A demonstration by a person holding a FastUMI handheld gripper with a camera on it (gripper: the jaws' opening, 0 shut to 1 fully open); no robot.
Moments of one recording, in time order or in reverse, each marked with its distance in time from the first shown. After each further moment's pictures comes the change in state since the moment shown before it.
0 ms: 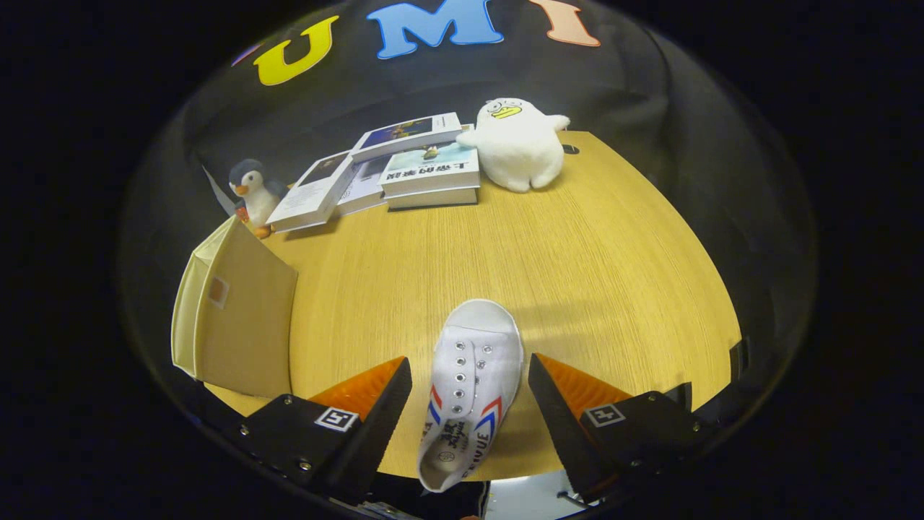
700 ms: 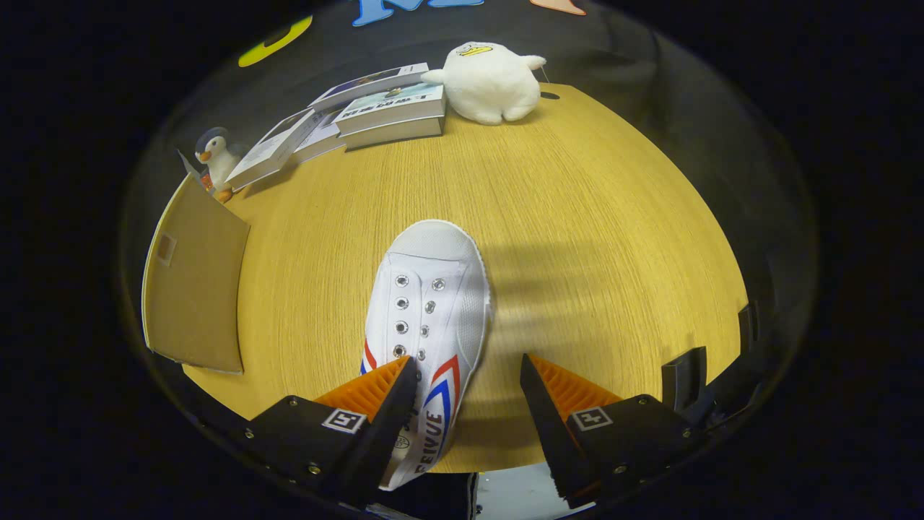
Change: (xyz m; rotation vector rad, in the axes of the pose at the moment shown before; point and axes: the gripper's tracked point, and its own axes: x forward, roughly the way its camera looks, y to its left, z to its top) arm 0.043 -0.015 -0.058 0.021 0.161 -0.038
